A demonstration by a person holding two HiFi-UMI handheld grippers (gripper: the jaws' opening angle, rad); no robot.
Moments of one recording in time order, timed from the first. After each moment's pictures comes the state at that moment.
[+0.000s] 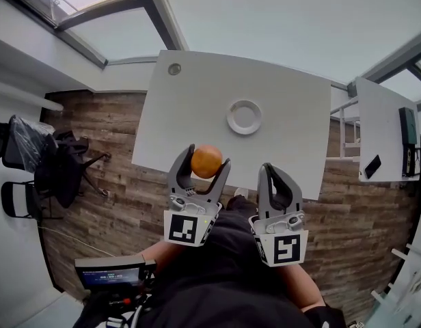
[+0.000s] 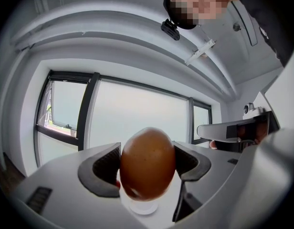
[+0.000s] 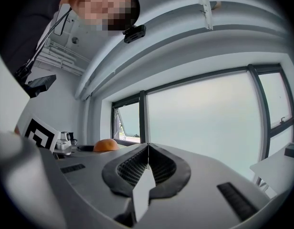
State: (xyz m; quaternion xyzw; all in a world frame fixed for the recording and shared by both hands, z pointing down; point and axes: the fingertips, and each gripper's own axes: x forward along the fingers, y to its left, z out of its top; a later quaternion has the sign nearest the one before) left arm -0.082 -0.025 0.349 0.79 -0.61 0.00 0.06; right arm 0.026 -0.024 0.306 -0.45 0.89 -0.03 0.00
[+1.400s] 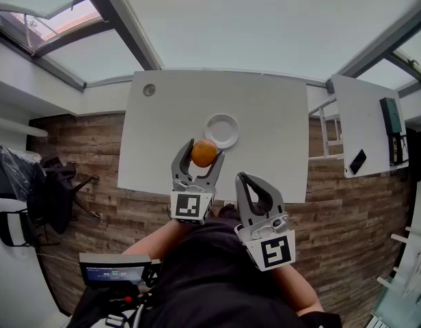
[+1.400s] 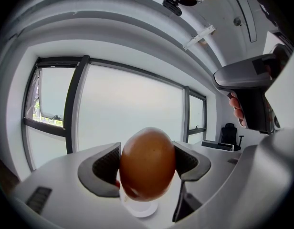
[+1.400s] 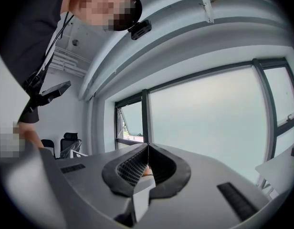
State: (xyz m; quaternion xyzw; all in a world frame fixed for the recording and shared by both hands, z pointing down) left arm -0.046 -0.110 0.419 0.81 -0.58 0.04 0.08; right arm 0.028 -0.046 0.301 -0.42 0.91 -0.02 0.00
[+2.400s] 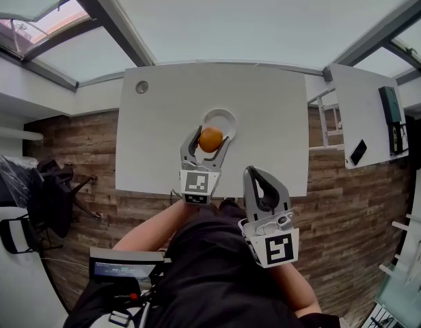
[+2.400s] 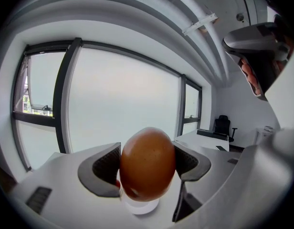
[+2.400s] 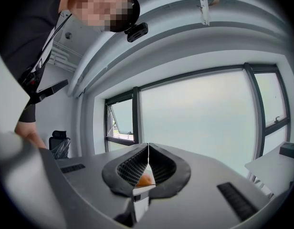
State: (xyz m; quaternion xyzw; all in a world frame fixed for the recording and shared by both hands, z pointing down) left arm -0.026 -0.157 0.477 0.83 -0.54 0.10 0.10; right arm 0.043 -0.066 0.317 -0.48 0.88 -0.04 -0.01
